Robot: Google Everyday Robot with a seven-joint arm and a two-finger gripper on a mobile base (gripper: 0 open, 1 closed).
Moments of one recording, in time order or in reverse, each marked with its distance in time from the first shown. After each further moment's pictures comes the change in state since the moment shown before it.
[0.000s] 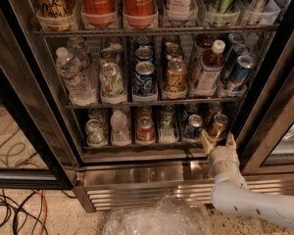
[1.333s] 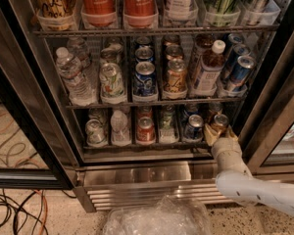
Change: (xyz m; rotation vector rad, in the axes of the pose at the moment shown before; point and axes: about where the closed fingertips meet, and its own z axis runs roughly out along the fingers) arm 0.007 -0.021 0.044 -0.007 0.031 0.007
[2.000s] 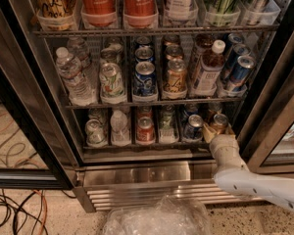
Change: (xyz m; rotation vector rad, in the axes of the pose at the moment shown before) arm 0.003 0.003 0.019 -0.009 0.013 0.000
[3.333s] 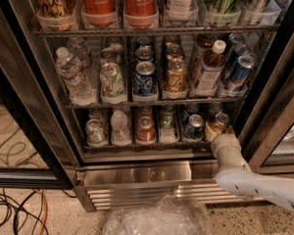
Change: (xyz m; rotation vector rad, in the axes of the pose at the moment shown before) arm -0.009 0.000 -0.001 0.001 -0.016 0.001
